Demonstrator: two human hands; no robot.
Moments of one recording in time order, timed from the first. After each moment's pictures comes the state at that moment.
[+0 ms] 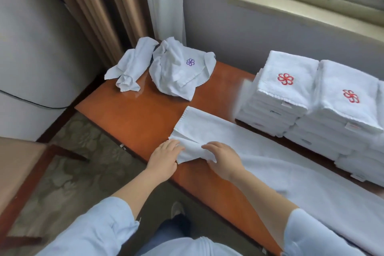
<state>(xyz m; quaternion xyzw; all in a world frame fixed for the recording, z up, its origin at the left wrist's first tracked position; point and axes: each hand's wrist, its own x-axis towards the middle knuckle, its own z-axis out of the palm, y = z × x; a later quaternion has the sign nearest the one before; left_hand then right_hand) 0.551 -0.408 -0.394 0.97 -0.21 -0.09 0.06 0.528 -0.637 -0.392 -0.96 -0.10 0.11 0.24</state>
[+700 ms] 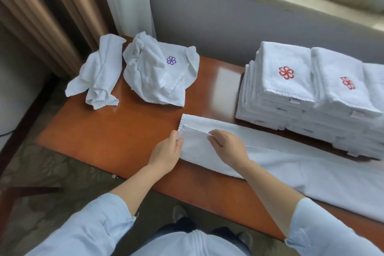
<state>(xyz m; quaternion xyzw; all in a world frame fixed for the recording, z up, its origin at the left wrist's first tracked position) 0.662 -0.386 -0.405 0.93 -0.21 -0.15 0.27 0.599 -0.601 -0.393 -0.96 0.09 0.01 0.27</state>
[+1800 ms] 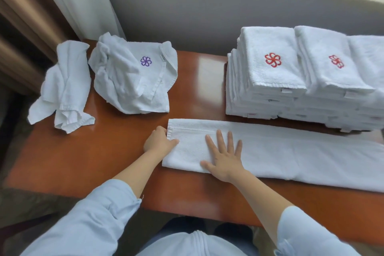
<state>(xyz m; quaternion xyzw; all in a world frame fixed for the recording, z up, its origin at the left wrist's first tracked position) 0.746 -0.428 -0.428 0.94 -0.07 -0.28 0.18 0.581 -0.600 -0.452 -0.94 0.17 0.27 0.15</state>
